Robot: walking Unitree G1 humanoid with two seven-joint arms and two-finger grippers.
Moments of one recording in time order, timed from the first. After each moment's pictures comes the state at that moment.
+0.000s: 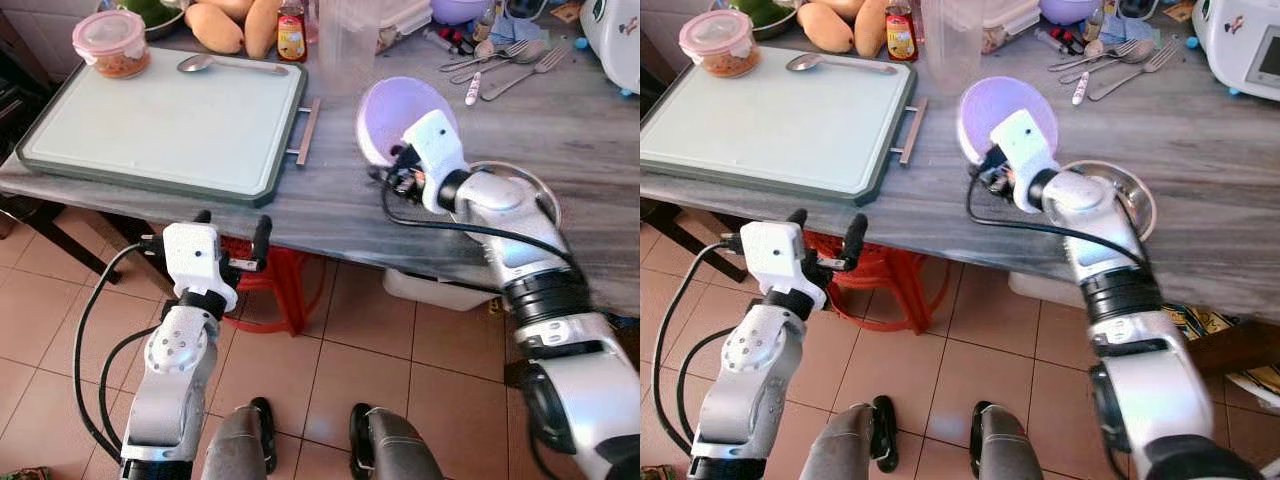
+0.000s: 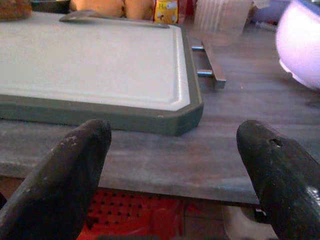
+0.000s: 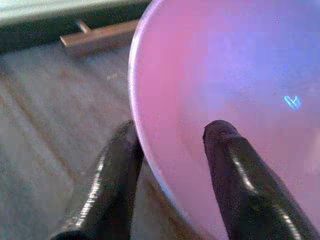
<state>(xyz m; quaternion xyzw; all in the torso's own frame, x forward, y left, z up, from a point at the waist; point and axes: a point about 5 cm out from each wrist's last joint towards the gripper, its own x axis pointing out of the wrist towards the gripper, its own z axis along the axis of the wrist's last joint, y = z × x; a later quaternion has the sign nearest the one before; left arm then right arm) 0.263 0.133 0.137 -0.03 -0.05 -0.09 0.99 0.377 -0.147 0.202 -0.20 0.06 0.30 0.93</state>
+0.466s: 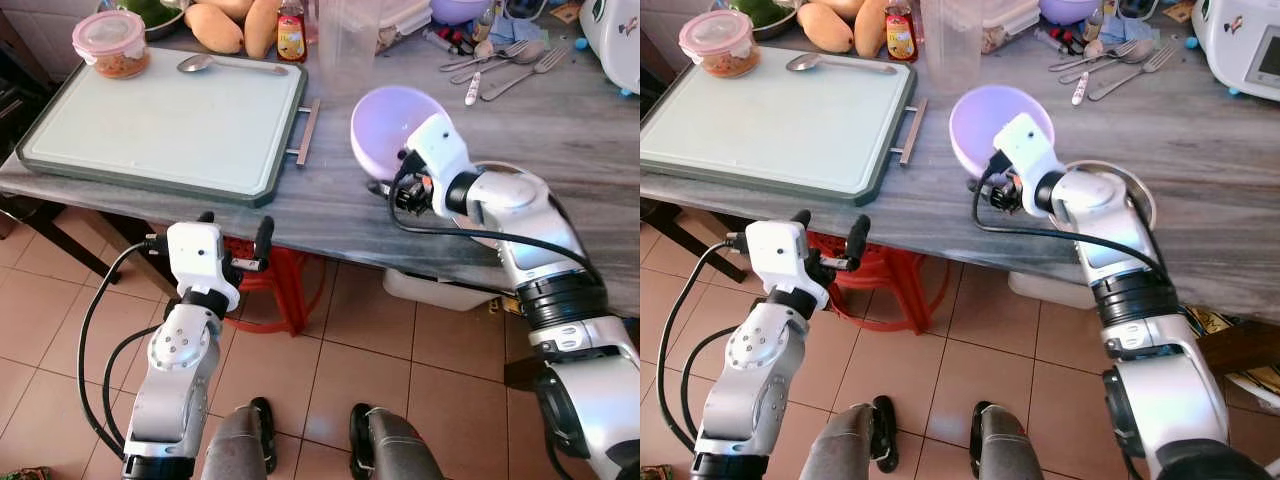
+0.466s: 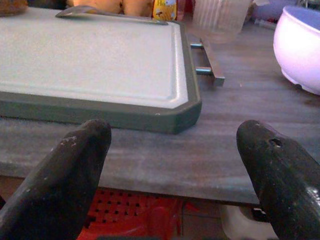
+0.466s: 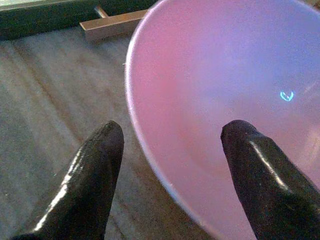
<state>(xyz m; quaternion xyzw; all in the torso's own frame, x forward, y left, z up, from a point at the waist) 0.266 0.131 0.136 -0.03 -0.05 -0.09 0.99 0.370 -0.152 0.208 -0.22 0.09 0.33 0.91</state>
